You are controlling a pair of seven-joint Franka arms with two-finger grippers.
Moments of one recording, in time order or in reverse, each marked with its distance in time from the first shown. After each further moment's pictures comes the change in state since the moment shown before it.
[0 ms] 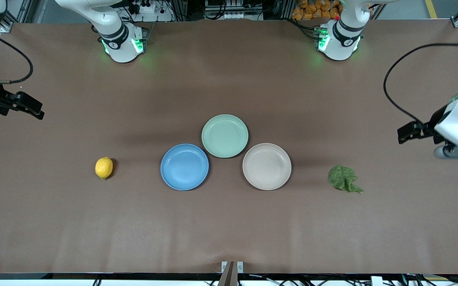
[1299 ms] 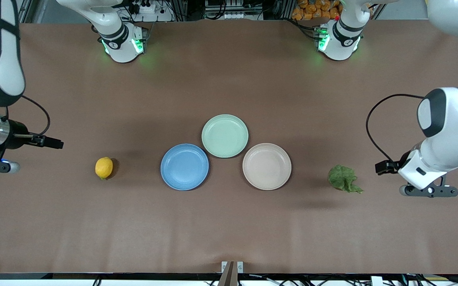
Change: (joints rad) left arm 0.001 0.240 0.000 0.008 0.010 0.230 0.000; right arm -0.109 0.235 -0.001 -0.002 0.104 0.063 -0.044
